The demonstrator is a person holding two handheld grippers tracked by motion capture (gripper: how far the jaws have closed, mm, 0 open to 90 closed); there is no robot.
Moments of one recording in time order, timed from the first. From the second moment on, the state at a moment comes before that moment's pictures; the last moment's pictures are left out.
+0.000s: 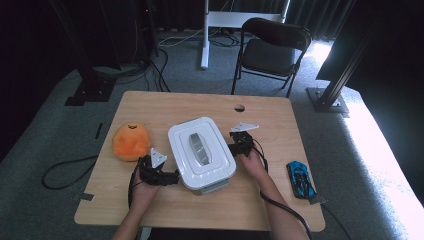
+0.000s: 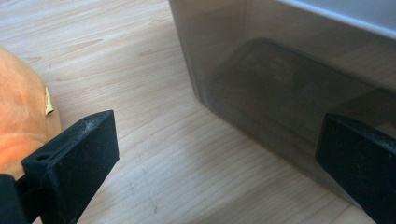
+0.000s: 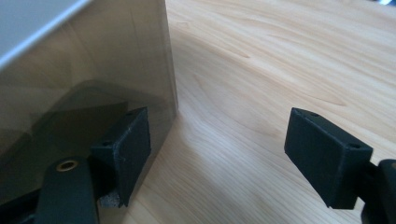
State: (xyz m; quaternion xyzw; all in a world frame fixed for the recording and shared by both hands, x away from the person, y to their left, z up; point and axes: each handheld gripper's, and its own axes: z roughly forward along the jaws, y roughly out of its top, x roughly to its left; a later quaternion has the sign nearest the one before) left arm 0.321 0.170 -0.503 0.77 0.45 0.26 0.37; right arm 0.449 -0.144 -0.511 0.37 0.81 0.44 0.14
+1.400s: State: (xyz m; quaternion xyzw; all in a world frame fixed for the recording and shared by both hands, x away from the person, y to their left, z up) left arm 0.308 0.193 -0.523 0.78 0.46 0.24 0.35; right arm 0.351 -0.270 -0.464 0.50 0.75 0.37 0.22
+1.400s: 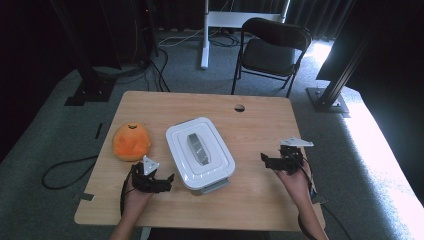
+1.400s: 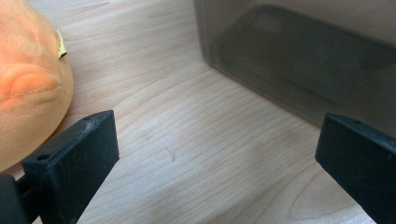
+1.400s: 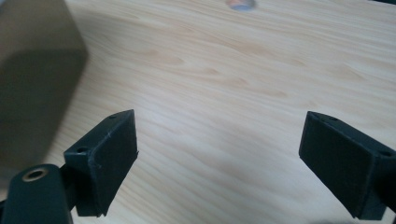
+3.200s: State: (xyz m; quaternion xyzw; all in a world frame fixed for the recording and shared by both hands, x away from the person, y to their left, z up) left arm 0.307 0.197 -0.532 0.79 0.47 0.24 0.32; right arm 0.324 -0.331 -0.523 0.53 0.77 0.27 0.23
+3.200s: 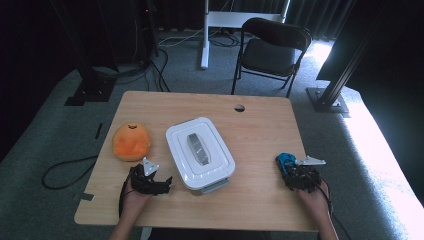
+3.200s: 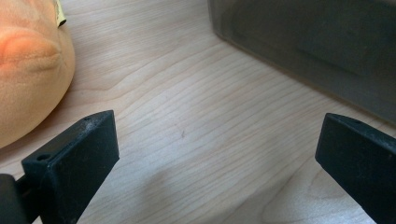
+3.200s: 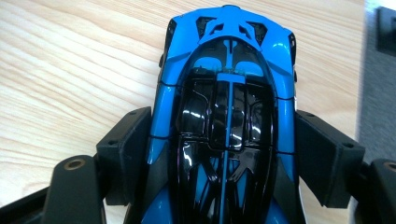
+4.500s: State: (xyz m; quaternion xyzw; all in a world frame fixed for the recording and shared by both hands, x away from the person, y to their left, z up) left arm 0.290 0.230 -0.532 0.79 0.45 0.21 0.35; right arm 0.286 -0.305 -0.491 0.44 0.76 0.43 0.23
